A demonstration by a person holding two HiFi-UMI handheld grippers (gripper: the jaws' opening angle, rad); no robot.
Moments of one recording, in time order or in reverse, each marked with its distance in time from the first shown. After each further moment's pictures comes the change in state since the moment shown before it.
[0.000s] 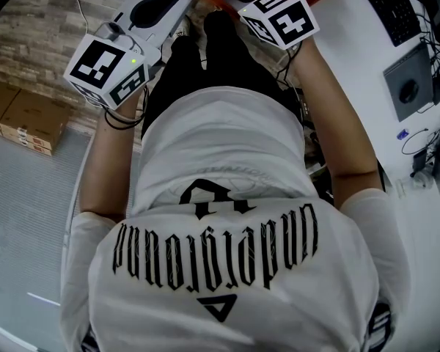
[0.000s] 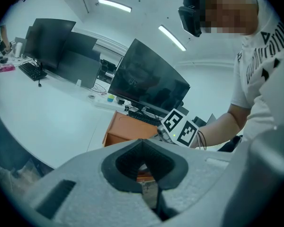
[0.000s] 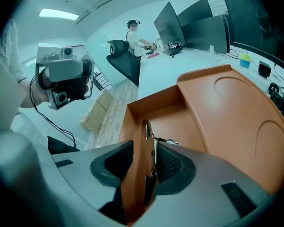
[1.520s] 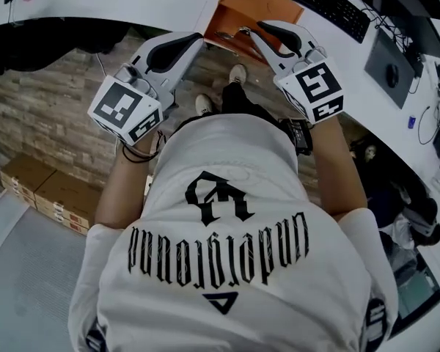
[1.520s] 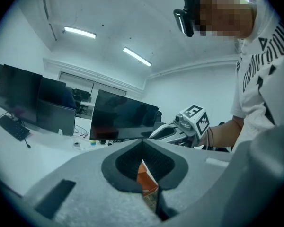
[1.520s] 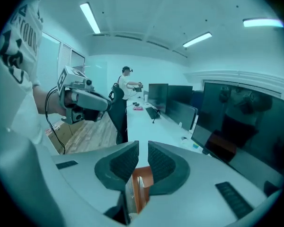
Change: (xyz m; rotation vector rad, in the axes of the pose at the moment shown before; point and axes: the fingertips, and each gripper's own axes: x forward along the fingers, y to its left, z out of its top) left arm -0.138 -0.089 0.123 0.335 -0.200 -0.181; right arm -0.217 0.119 0.124 -0.167 -0.507 -0.472
